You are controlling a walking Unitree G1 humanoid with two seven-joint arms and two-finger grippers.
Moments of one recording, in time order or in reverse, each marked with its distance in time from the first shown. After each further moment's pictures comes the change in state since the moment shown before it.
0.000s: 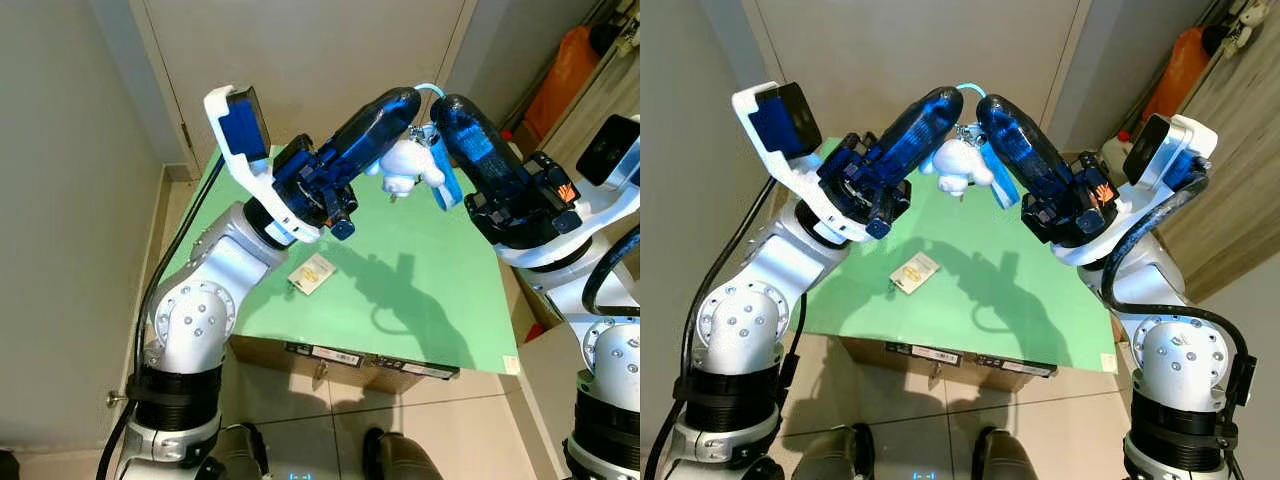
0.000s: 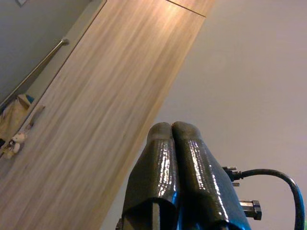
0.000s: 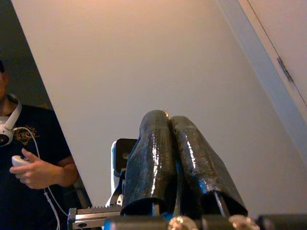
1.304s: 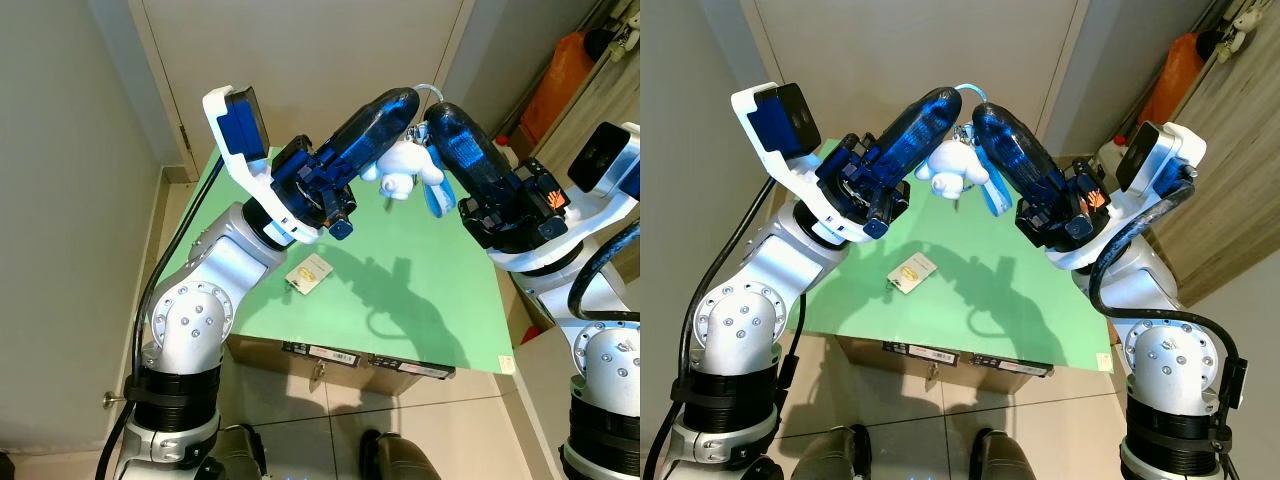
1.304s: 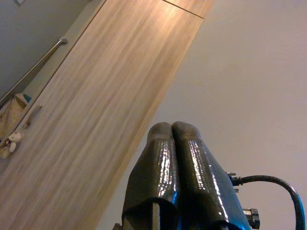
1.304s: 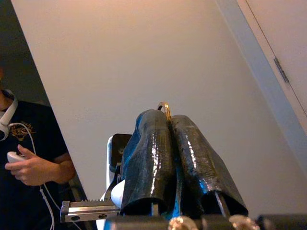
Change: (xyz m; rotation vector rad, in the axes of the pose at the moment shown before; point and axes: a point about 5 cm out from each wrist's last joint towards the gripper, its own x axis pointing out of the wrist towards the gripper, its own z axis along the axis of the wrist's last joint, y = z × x) left arm 0.000 0.000 0.000 -0.019 0.002 0.005; right arm -0.001 -0.001 -0.006 -0.015 0.001 -0.015
